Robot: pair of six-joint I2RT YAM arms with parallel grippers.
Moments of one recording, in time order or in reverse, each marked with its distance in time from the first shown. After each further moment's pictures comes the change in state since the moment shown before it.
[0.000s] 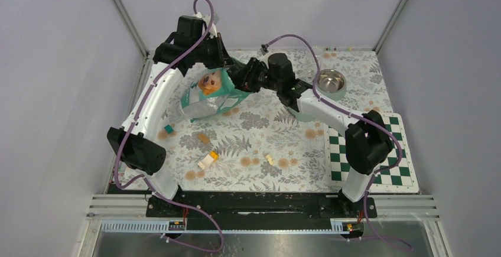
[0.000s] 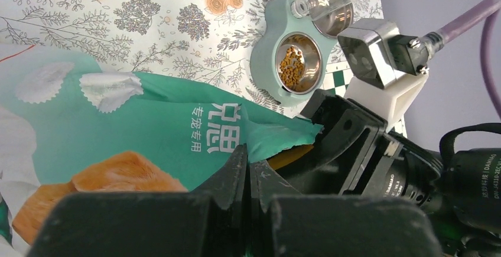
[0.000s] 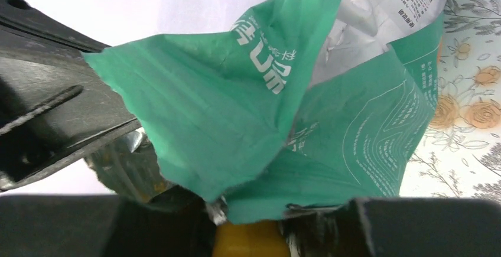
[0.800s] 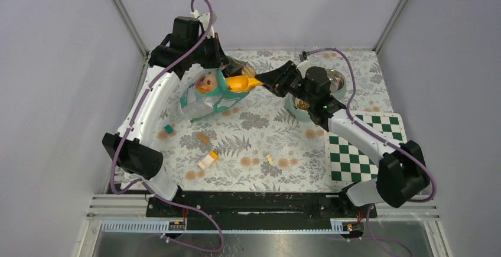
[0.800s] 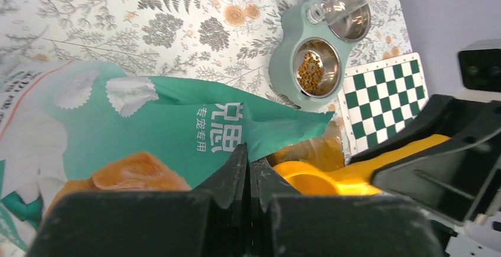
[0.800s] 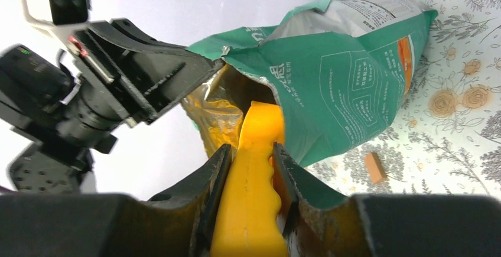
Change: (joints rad) left arm 0.003 -0.042 -0.030 0.010 -0.045 0.077; right arm -0.122 -0.355 -0.409 0.252 0.044 0.230
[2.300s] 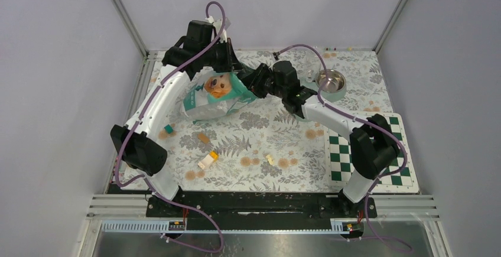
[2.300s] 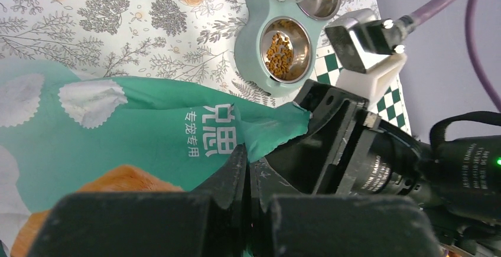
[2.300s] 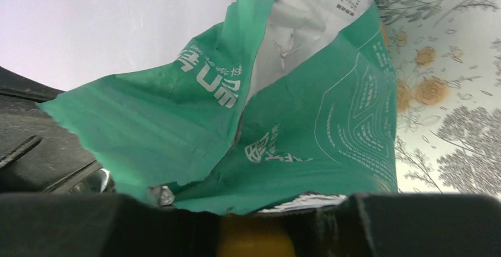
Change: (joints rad) left arm -0.064 0.040 -0.034 0.053 0.077 -0.050; right arm 0.102 0.259 0.232 -0.216 0.112 -0.125
